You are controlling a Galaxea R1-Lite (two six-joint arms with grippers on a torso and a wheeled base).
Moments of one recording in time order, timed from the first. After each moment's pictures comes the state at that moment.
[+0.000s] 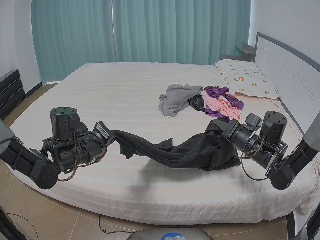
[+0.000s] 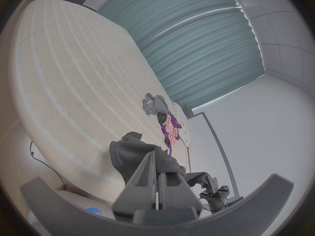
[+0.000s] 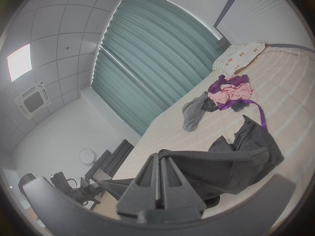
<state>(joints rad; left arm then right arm) -0.37 1.80 -0.65 -0.83 -0.12 -1.06 0.44 1.96 -0.60 -1.31 0.06 0.76</state>
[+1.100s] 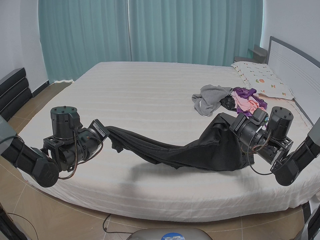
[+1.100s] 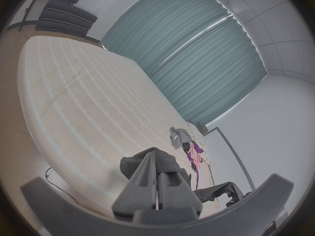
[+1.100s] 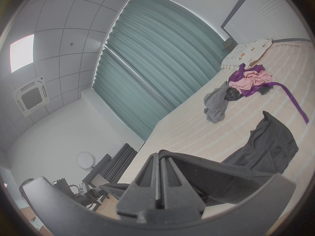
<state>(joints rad) -0.35 1.82 -0.66 -0.84 0.07 -0.92 0.39 1.93 -0.60 -1.31 0.05 0.75</state>
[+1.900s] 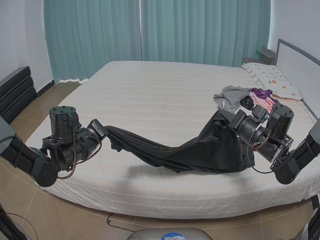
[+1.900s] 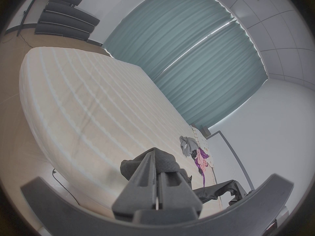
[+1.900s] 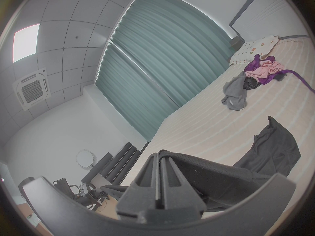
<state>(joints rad) -0.35 1.81 -0.66 -0.84 0.07 -0.92 0.40 1.92 -0.63 -1.30 0.06 0.72</state>
